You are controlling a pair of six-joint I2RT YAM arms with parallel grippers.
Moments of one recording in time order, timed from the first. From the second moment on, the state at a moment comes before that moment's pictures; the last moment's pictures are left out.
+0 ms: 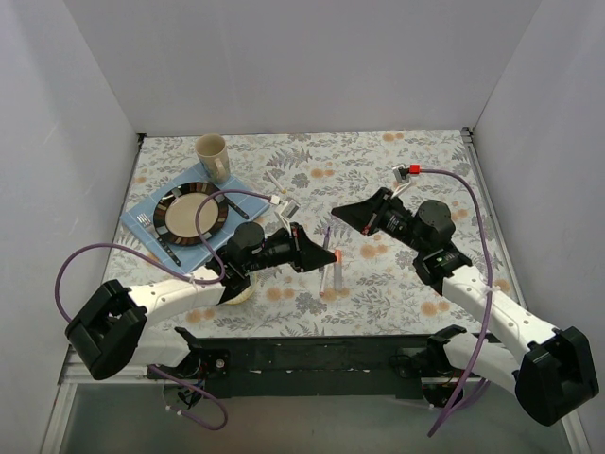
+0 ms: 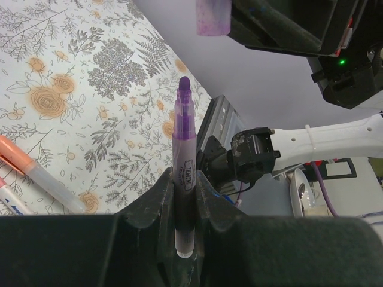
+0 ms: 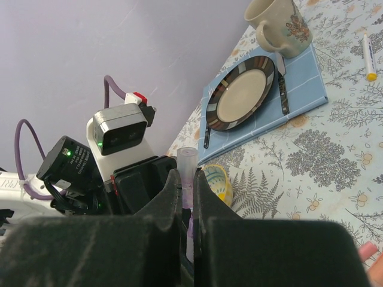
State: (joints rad) left arm -0.81 1.27 0.58 0.63 0.46 -0.77; right arm 0.51 1.01 0.62 0.45 -0.46 0.87
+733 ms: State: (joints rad) left arm -0.81 1.27 0.60 0.64 0.46 -0.77; right arm 0.57 1.00 0.56 0.48 -0.42 0.88
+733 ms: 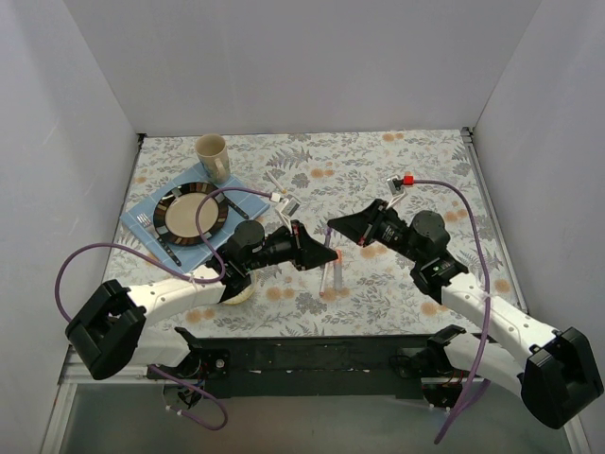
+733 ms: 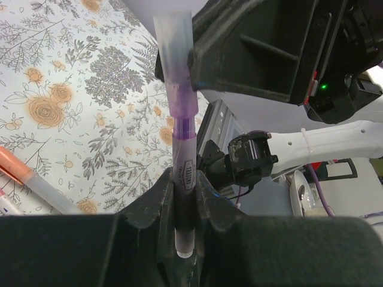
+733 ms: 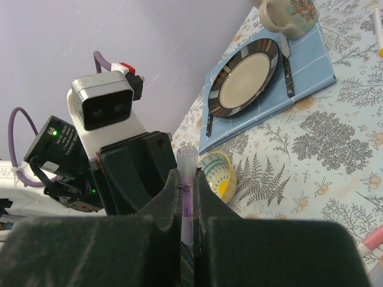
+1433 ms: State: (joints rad) left arm -0.82 1.22 0.61 0.53 0.43 -0.71; right arm 0.81 0.88 0.39 0.57 -0.14 0.93
